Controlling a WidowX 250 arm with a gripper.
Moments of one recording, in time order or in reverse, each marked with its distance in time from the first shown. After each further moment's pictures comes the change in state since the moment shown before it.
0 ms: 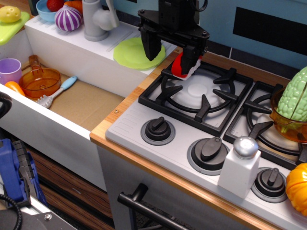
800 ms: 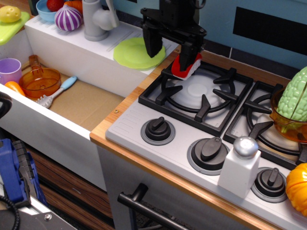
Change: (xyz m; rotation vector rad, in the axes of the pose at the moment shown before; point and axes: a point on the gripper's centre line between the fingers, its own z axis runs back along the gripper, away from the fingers) arm 0.017 0.010 -0.013 -0.025 0.038 -0.058
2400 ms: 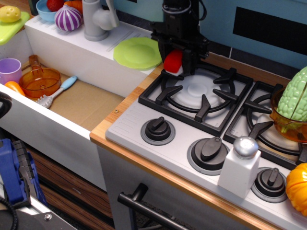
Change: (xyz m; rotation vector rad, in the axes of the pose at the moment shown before) arm 0.030 0.006 -0.033 -0.041 -0.076 -0.009
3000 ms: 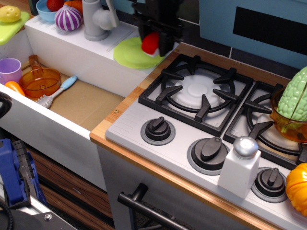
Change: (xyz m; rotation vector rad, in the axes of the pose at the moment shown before) arm 0.014 0.059 0.003 0.082 0.004 -0.063
